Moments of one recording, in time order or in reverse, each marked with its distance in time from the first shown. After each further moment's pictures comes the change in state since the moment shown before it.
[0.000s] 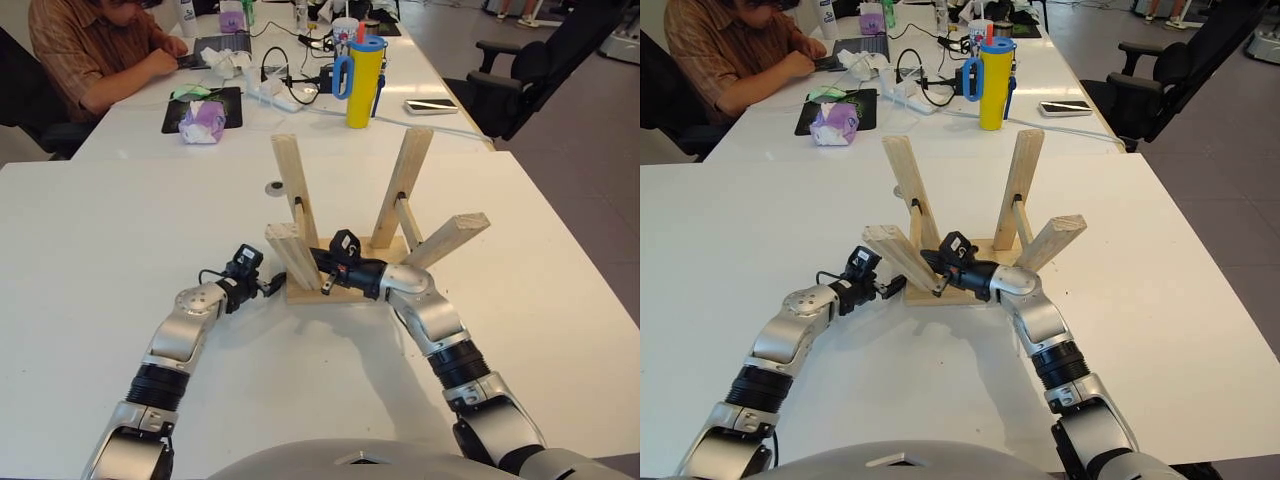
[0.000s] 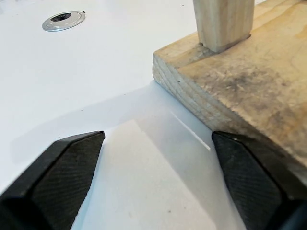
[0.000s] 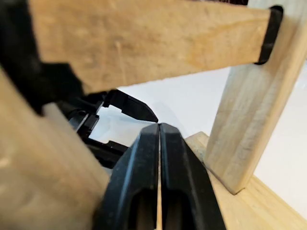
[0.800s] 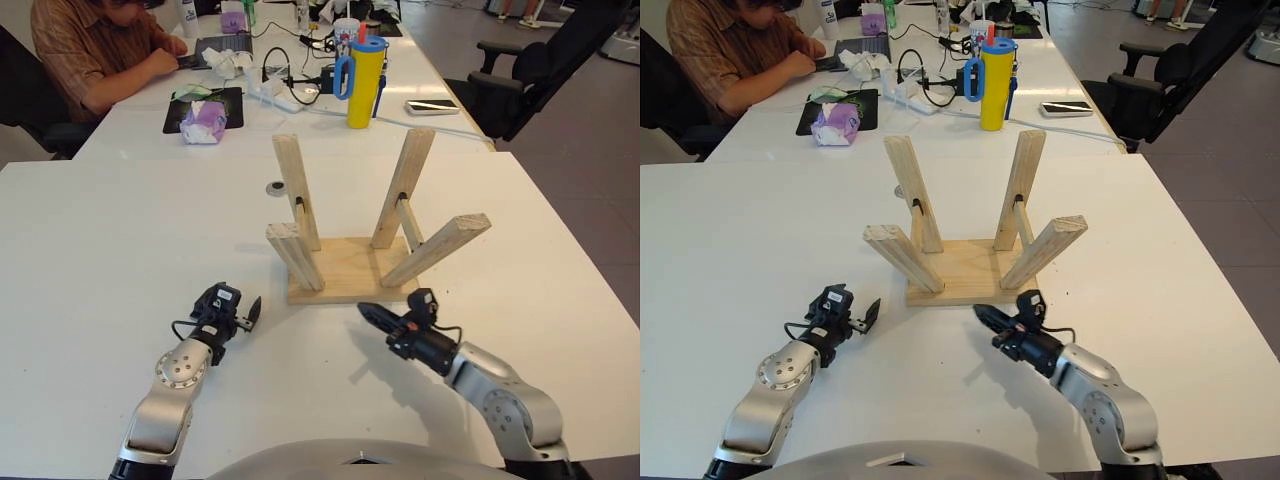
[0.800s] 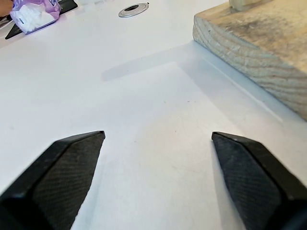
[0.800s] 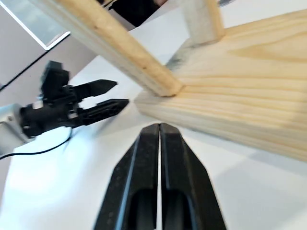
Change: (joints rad) left arm 0.430 -0.025 0.063 -0.442 0.135 -0.014 0.211; right arm 0.618 -0.190 -0.320 -0.574 0.406 0.394 -0.087
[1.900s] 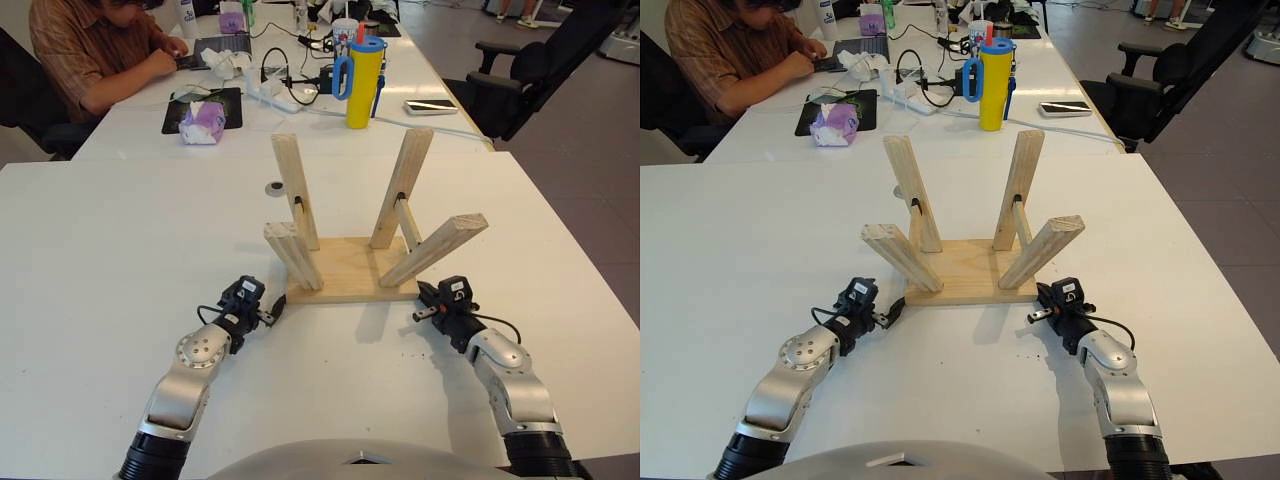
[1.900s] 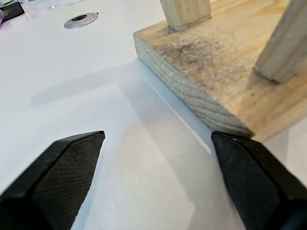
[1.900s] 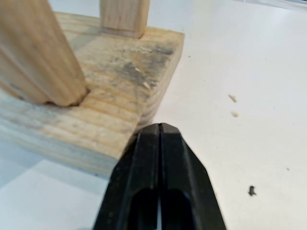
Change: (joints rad) left arm -0.117 -0.054 -0.026 0.055 -0.108 0.104 -0.132; right arm -0.146 0.017 -0.018 0.345 -0.367 -0.325 -0.180
